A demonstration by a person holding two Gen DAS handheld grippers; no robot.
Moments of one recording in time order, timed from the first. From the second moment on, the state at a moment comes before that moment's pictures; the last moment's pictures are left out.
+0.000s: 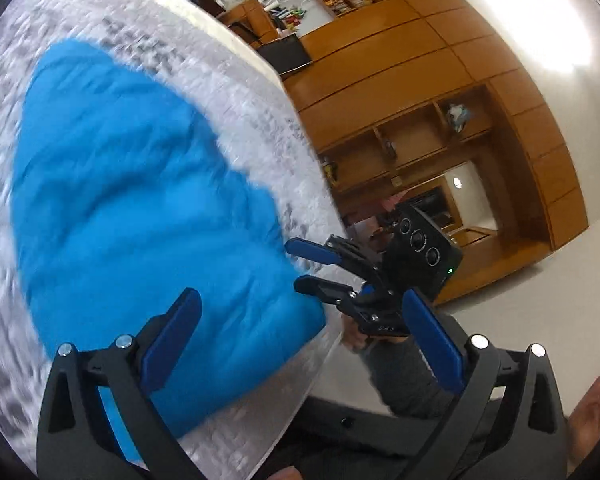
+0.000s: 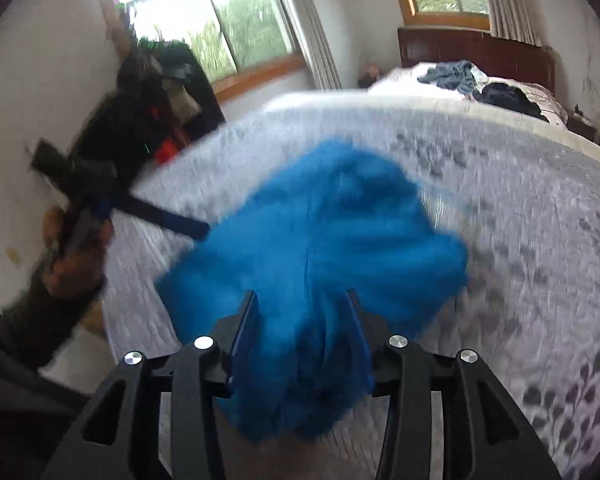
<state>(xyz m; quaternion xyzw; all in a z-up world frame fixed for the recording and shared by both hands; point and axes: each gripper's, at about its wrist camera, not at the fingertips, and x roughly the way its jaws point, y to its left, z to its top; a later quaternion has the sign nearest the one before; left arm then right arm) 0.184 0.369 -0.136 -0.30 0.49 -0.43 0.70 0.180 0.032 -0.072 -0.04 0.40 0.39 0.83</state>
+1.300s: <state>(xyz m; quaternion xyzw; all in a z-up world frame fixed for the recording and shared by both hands) -0.089 0.359 -0.034 -0.02 0.31 -0.09 0.94 -0.028 0.022 -0.003 -0.04 0.34 0.17 0.92</state>
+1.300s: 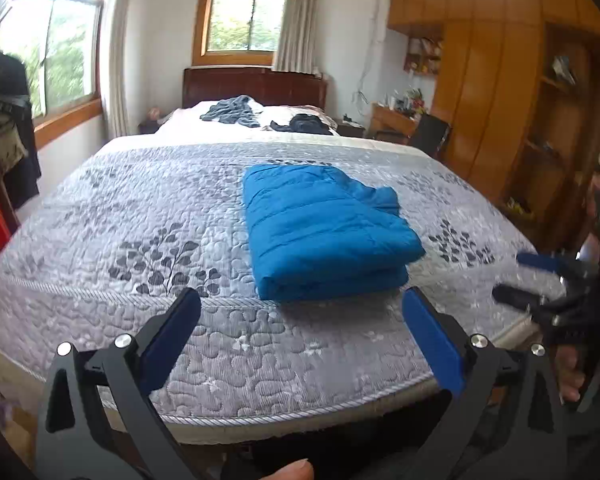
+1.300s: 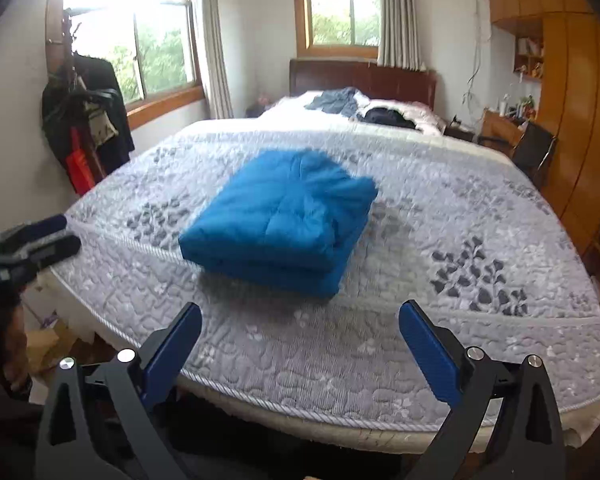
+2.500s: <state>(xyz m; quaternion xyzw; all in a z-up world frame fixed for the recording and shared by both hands) -0.083 0.337 -0.052 -0.02 0.34 -0.11 0.93 -0.026 0.012 -0.002 -0.04 0.33 0.12 0.94</state>
